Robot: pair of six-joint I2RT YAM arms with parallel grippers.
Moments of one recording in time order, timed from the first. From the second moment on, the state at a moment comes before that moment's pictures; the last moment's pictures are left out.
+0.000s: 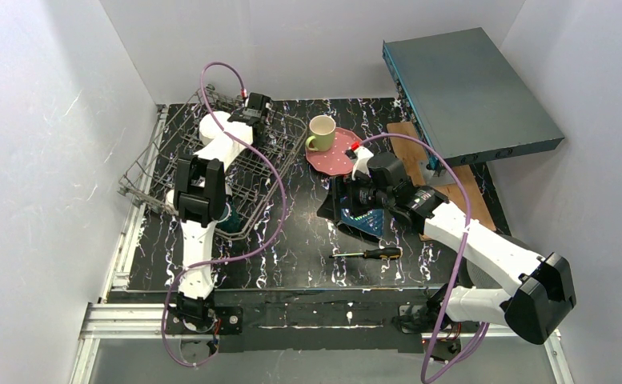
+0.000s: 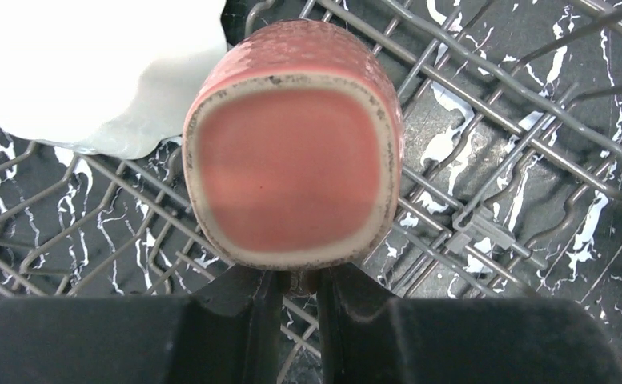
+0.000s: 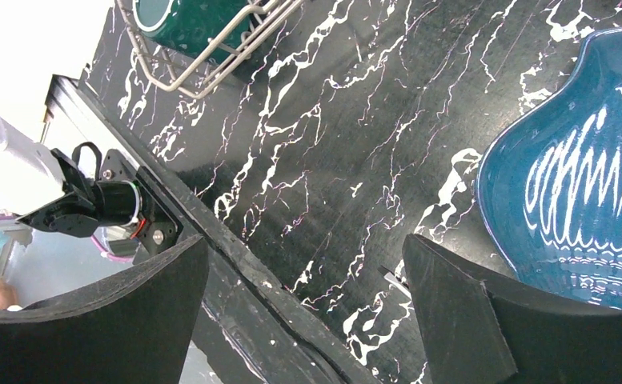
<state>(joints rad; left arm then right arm) -0.29 2.23 1.86 -0.56 -0.41 -0.21 0.74 1.20 0.97 -0.35 -0.30 0.47</state>
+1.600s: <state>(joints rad) -0.28 1.22 1.07 -0.37 -0.05 -0.21 0.69 1.76 1.67 -0.67 0.36 0.55</state>
